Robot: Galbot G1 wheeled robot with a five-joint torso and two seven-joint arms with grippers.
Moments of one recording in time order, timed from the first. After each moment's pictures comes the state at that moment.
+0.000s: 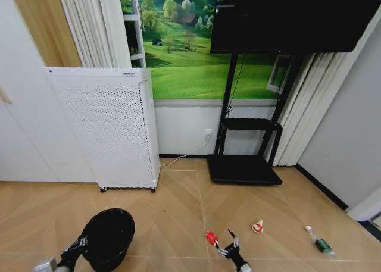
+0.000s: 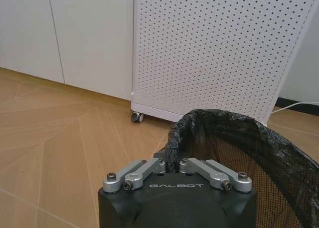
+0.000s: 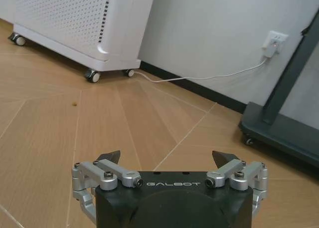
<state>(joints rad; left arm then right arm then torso) 1.92 -0.85 -0.72 -1.90 -0.94 -0.10 -0.32 -1.05 1.03 -0.33 0.92 0.27 0.64 0.22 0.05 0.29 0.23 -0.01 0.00</state>
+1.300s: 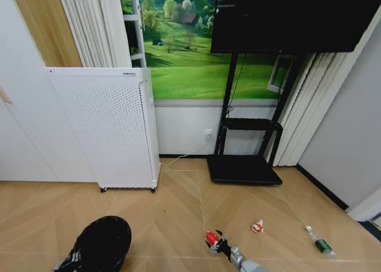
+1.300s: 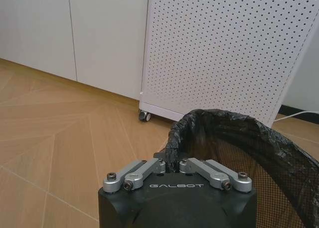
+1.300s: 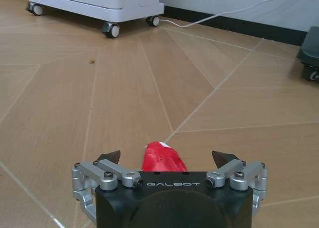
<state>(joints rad) 1.98 -1.01 -0.76 -1.93 -0.85 -0.13 -0.27 -0.74 1.32 -0.17 0.20 0.37 0.68 -0.36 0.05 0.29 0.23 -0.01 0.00</state>
